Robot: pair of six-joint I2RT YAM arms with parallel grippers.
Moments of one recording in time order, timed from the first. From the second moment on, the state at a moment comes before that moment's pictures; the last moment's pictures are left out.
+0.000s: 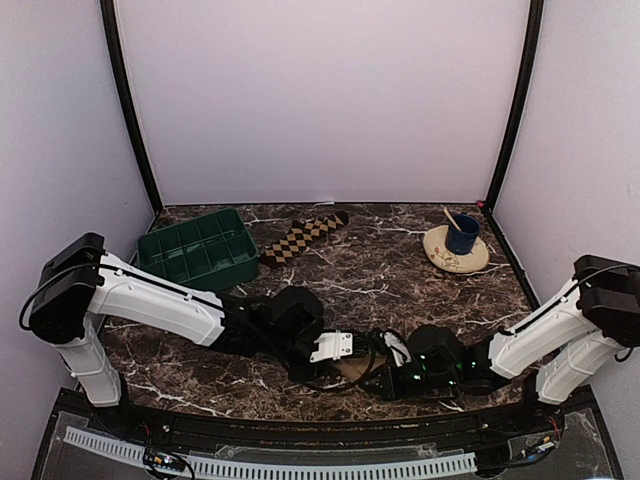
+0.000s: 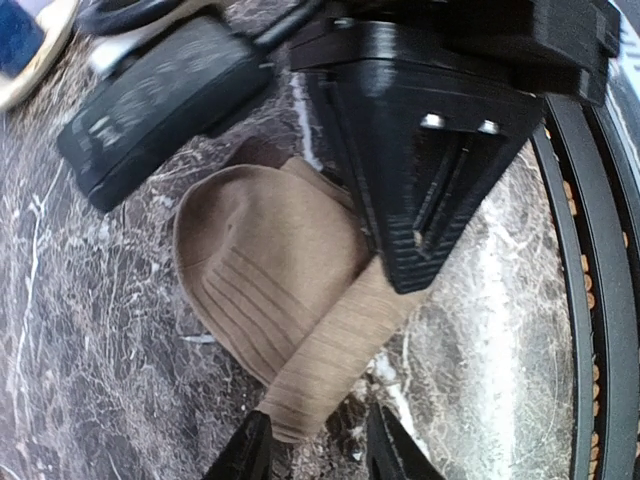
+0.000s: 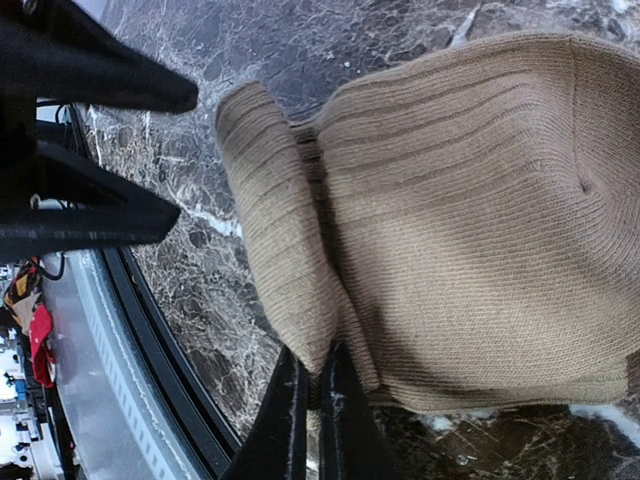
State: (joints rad) left arm -1.17 1.75 0.99 -0.09 0.12 0.45; right arm 1.18 1.50 0.33 0.52 -0.11 0.84
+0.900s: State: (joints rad) left arm -1.27 1.78 0.90 0.15 -0.10 0.78; right arm 1.14 1.53 0.29 0.61 -0.24 0.91
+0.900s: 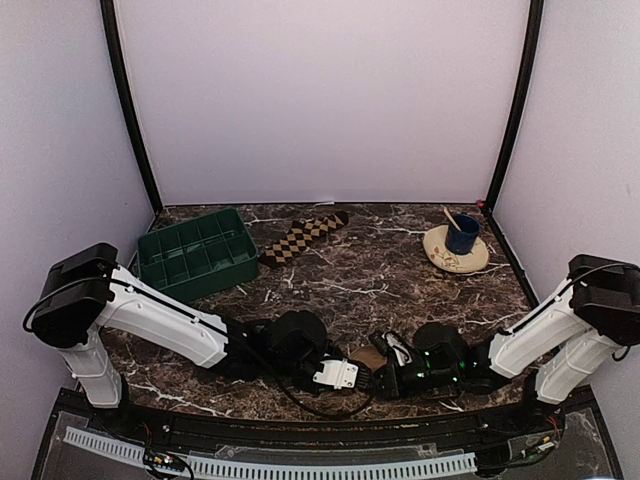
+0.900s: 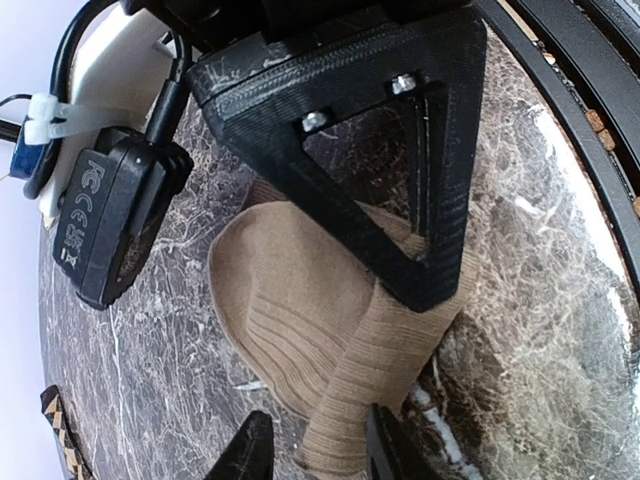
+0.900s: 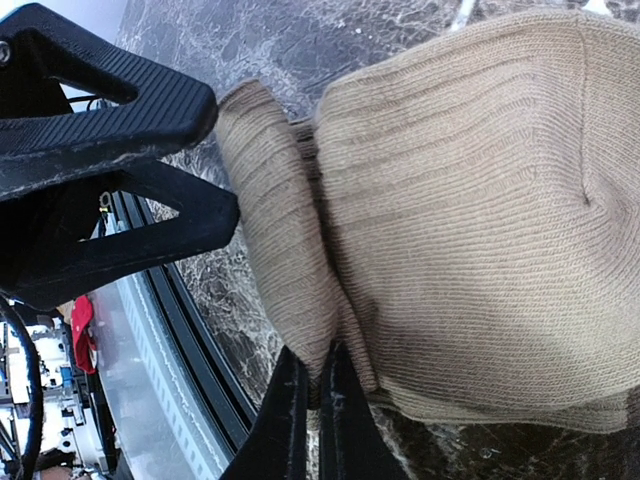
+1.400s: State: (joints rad) left arm -1.29 1.78 0.86 0.15 -0.10 0.78; right arm 1.12 1.53 0.29 0.61 -0.28 0.92
